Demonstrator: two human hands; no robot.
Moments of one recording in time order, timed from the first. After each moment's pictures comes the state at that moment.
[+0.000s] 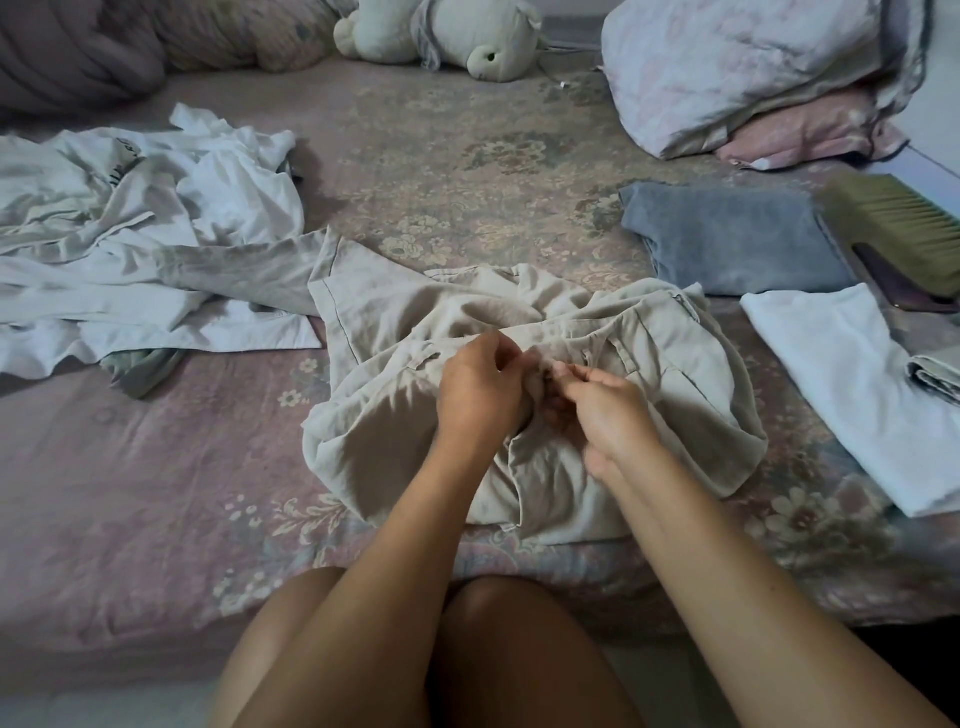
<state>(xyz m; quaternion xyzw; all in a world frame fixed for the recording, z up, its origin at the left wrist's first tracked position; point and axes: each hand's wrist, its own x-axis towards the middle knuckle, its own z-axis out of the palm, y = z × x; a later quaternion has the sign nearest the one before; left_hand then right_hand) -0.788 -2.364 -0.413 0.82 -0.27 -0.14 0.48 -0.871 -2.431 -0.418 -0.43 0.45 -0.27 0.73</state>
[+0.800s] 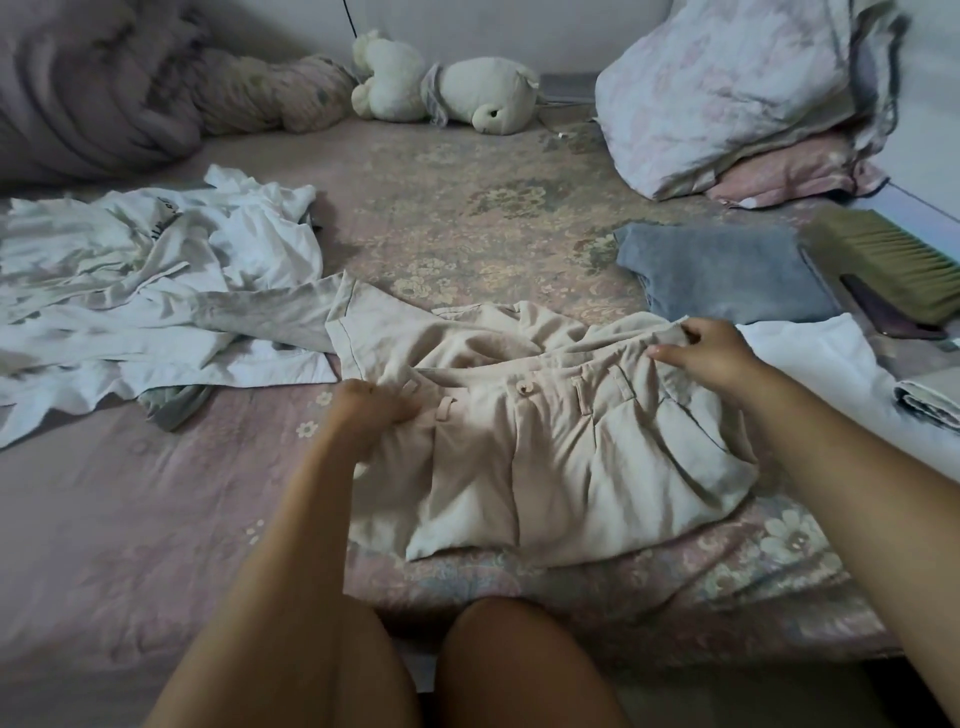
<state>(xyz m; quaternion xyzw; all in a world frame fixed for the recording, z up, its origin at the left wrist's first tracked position) -0.705 -2.302 -0.405 0.85 -0.12 -0.23 0.47 -0.917 -2.590 -0.395 -0.83 0.43 -0.15 0.33</state>
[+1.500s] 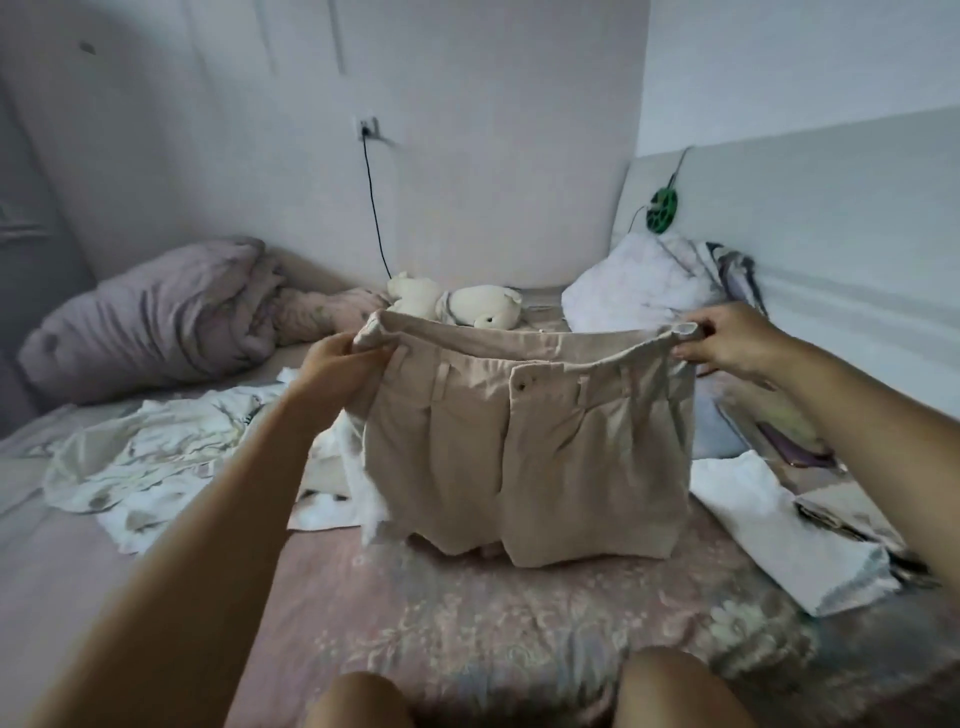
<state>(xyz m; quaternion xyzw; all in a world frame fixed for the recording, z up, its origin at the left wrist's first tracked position) -0.722 -2.238 -0.168 0.67 -0.34 -0.12 0.65 -1.003 -2.542 -0.158 -0.85 0.29 -0.29 0.33</state>
